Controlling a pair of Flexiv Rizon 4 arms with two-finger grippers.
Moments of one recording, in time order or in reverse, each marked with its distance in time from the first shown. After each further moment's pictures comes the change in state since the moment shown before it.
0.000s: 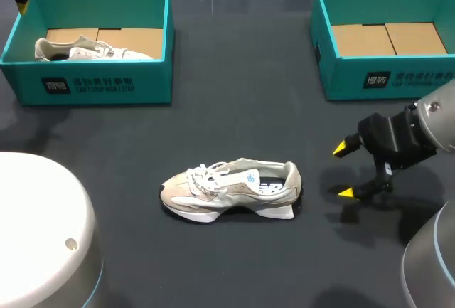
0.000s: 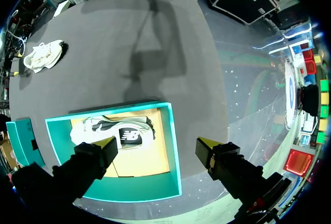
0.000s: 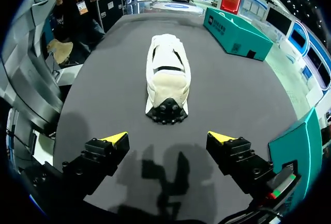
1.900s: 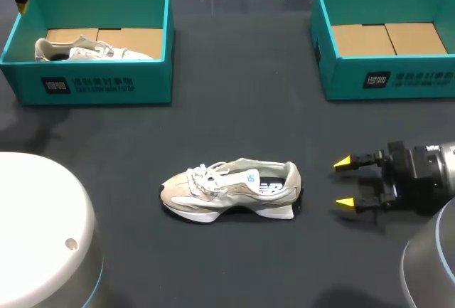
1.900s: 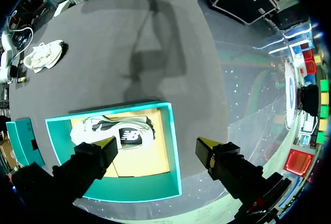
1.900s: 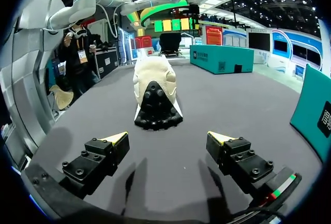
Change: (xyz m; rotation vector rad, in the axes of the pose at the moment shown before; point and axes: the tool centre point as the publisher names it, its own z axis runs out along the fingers) left arm 0.000 0.000 0.000 0.000 0.000 0.000; right arm -0.011 -0.043 0.052 -0.480 0.000 0.158
